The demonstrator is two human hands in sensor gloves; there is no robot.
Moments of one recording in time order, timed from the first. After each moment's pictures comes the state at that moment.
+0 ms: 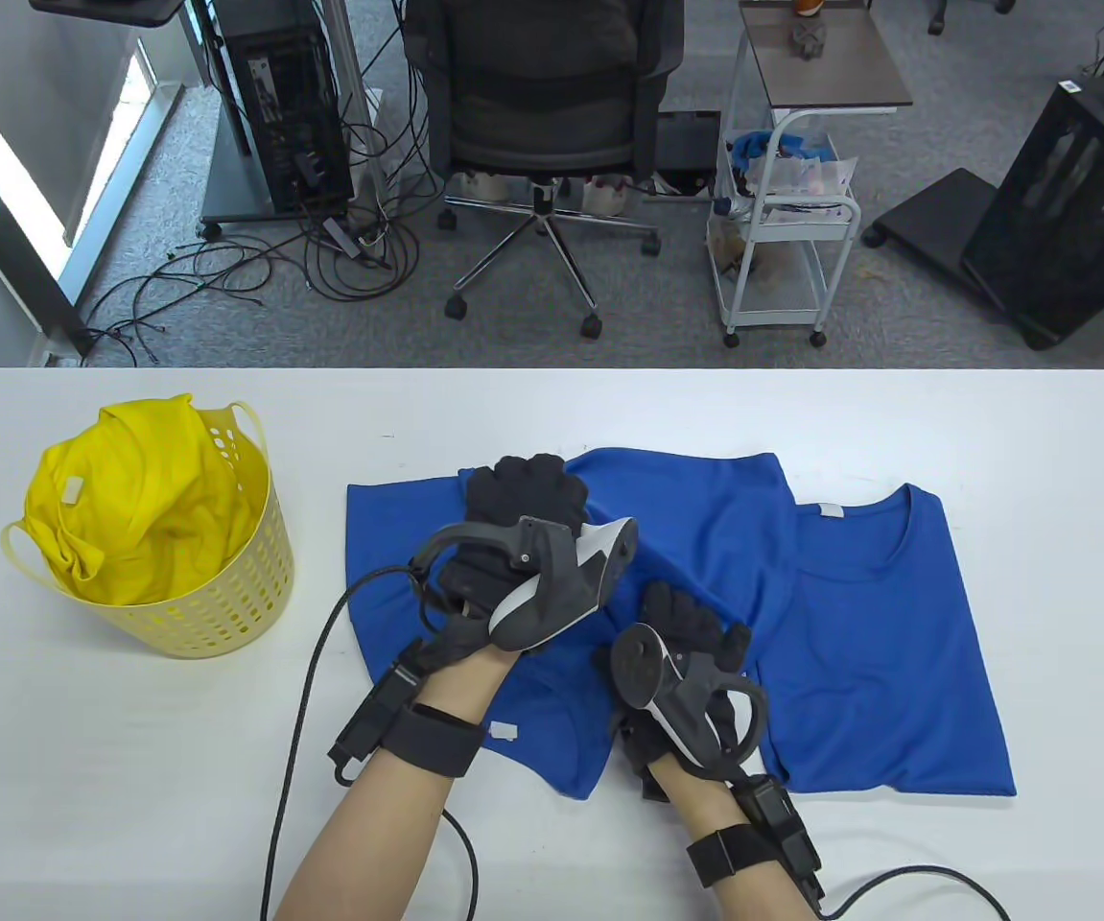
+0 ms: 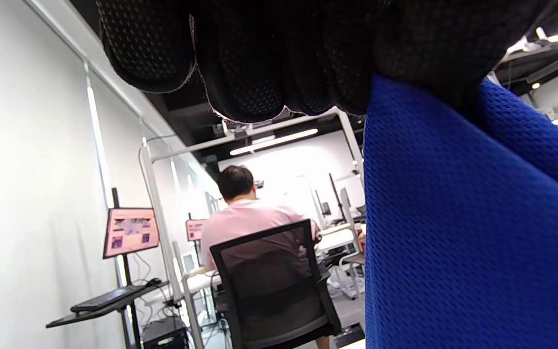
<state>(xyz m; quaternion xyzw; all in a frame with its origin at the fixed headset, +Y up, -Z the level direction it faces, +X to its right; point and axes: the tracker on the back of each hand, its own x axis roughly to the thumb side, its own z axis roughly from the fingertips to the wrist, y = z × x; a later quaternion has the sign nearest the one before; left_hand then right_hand) -0.053 -0.578 -0.329 0.21 -0.06 -0.14 0.97 0.082 -0.751 -0.295 -0.09 -0.08 0.99 0.10</state>
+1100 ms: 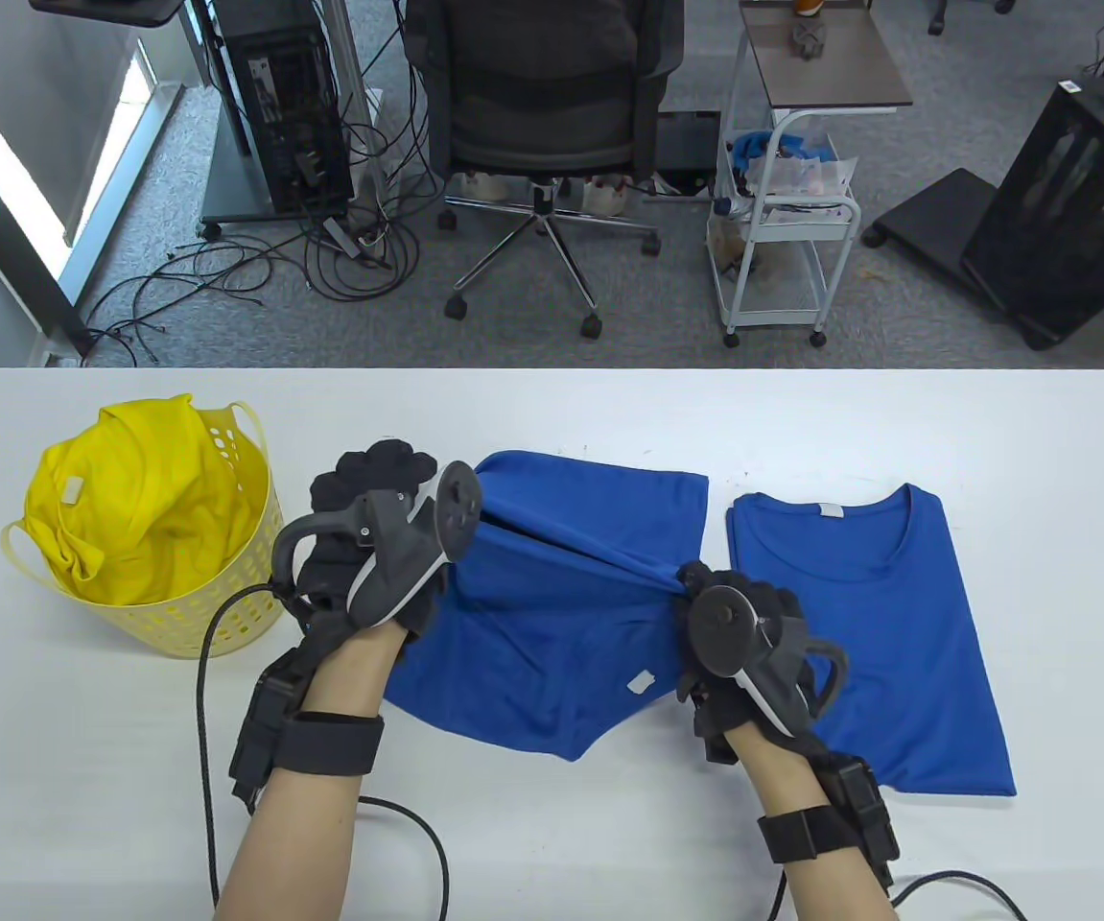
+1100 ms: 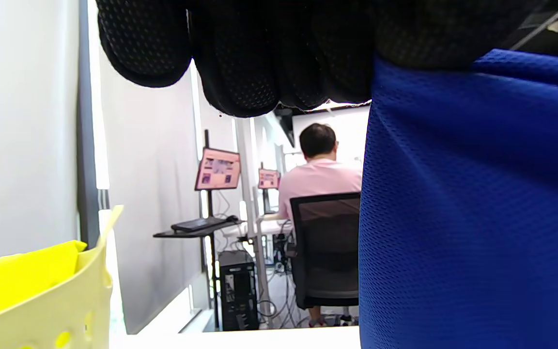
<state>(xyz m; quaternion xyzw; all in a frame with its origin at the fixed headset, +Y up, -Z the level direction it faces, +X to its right) -0.159 -0.554 -0.335 0.15 0.07 -0.06 0.98 0.139 -0.669 -0.299 -0.05 -0.16 0.98 0.11</state>
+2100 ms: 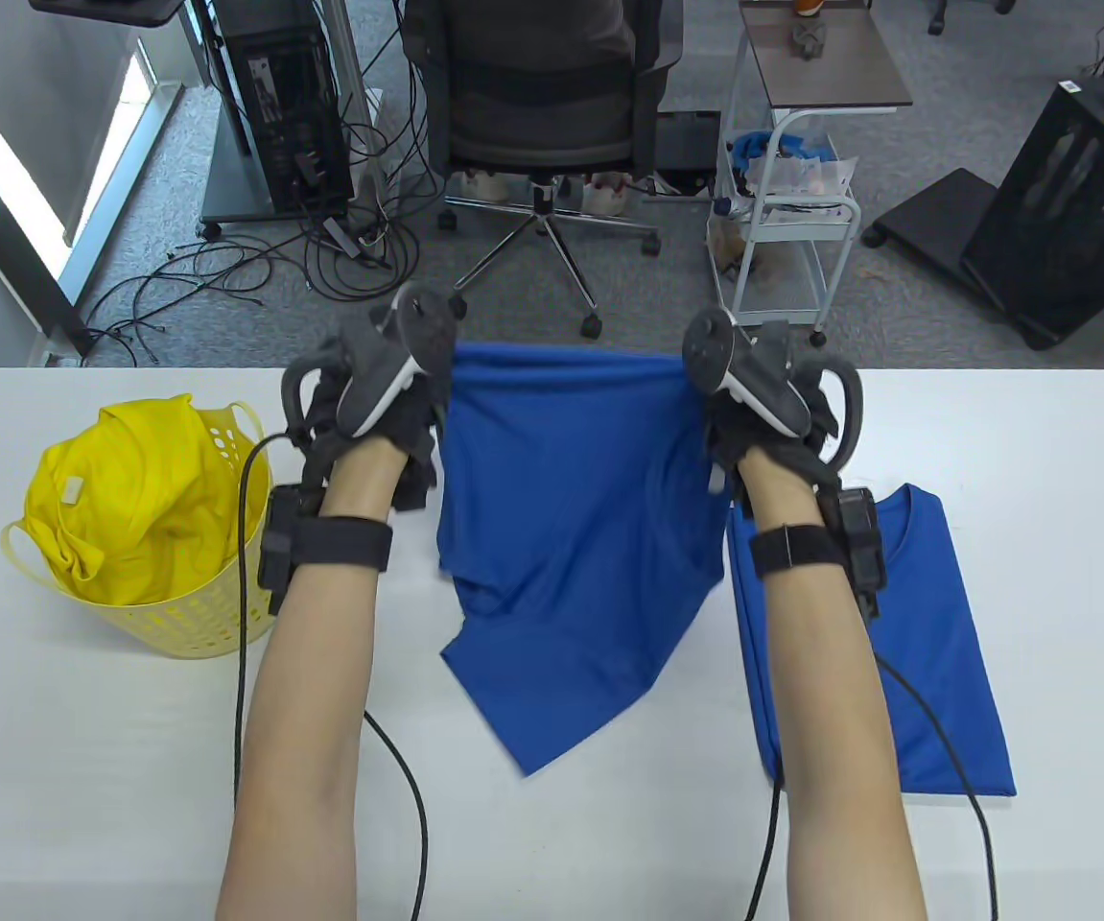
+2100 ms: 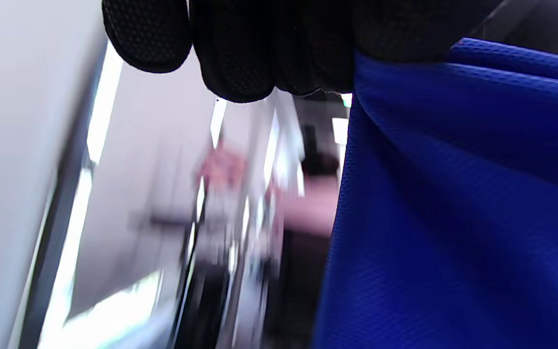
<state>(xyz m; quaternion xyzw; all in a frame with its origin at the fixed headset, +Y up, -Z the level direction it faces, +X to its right) -0.170 -0.488 -0.469 0.26 0.10 0.08 0.96 0.135 -0.511 -0.476 -0.08 -0.29 0.95 0.01</state>
